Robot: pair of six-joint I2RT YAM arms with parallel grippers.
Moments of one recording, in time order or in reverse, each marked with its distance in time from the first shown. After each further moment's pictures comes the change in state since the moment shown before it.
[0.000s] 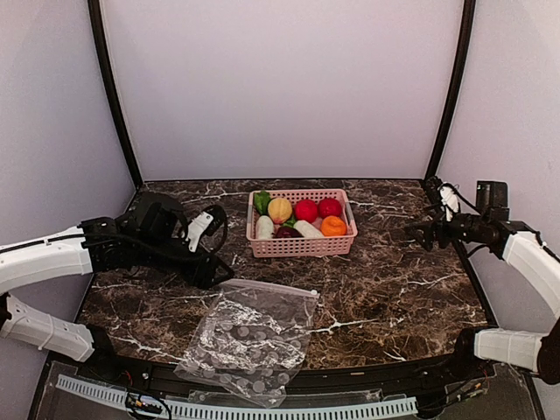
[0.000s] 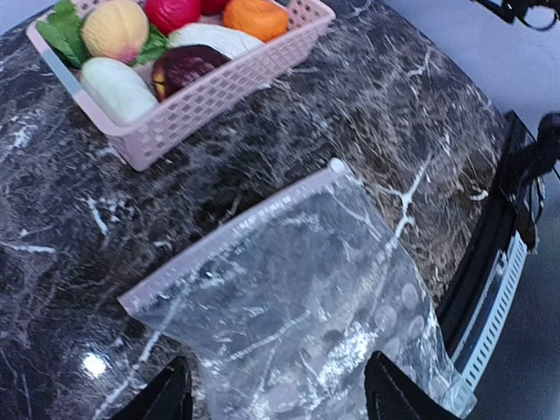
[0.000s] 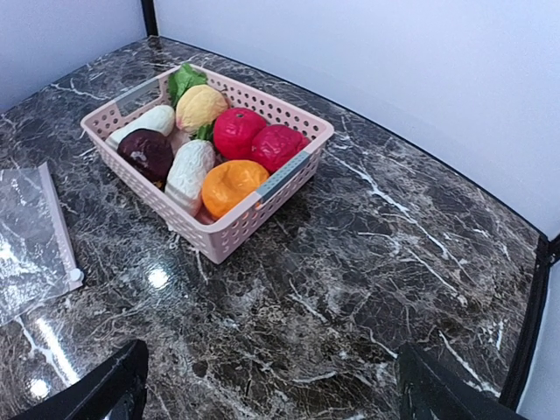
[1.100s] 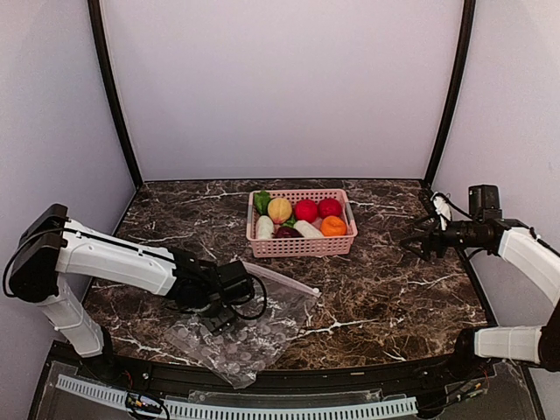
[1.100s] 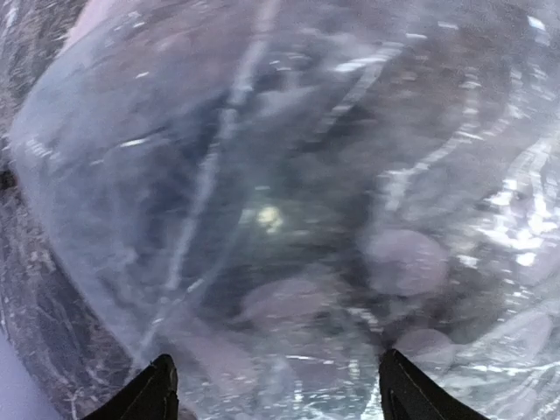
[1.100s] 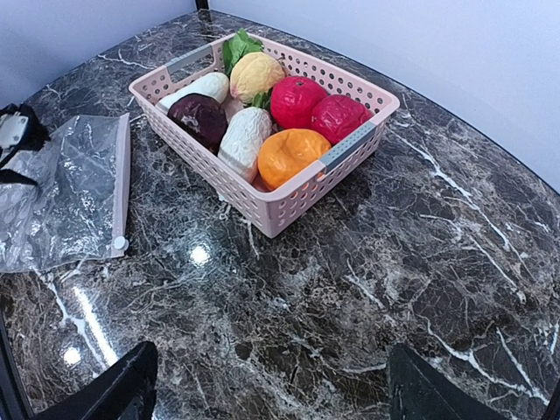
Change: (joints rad) left arm -0.303 0.495 0.048 -0.237 -0.504 0.013; right arm 0.011 0.069 0.000 -0.109 -0.116 -0.105
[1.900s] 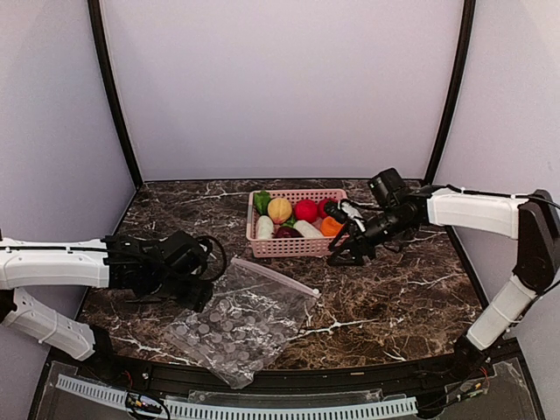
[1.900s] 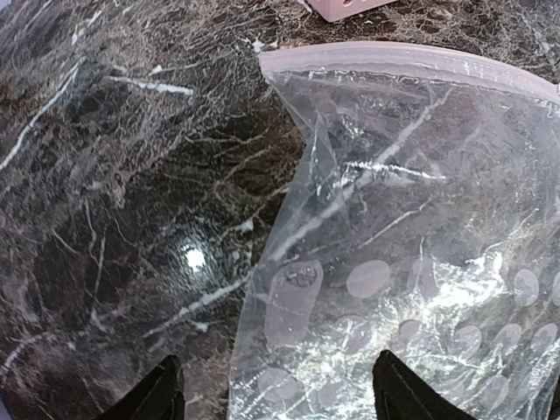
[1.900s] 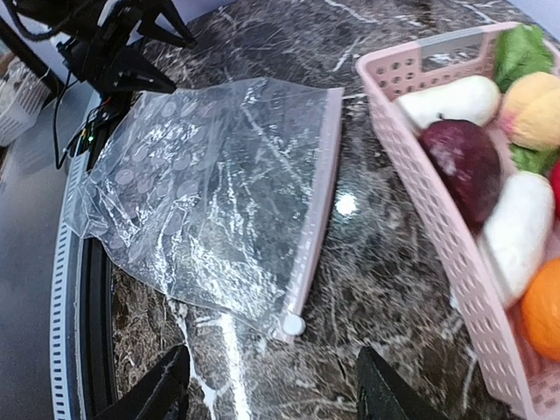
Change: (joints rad) left arm 0.131 -0.364 -0.102 0.005 0.005 -0.251; right arm 0.549 0.489 0.361 -0.082 -0.031 0.074
